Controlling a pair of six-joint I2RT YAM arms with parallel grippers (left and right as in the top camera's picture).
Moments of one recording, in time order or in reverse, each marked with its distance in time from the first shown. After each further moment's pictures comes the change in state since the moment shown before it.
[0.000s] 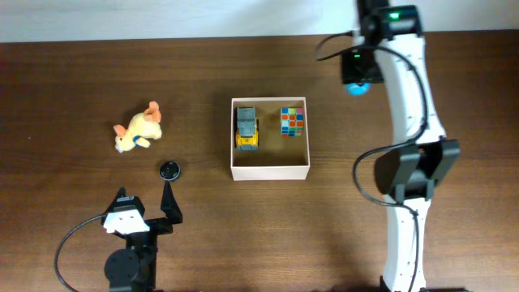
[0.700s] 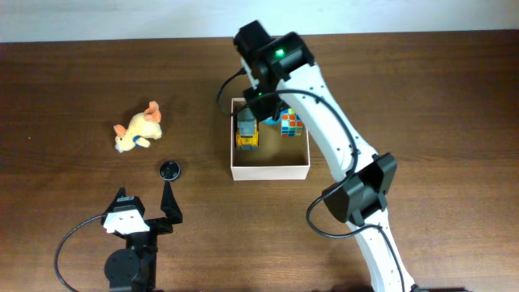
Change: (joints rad) left arm 0.000 0.000 0.000 0.000 0.000 0.000; right arm 0.431 0.000 0.024 -0.064 0.006 -0.007
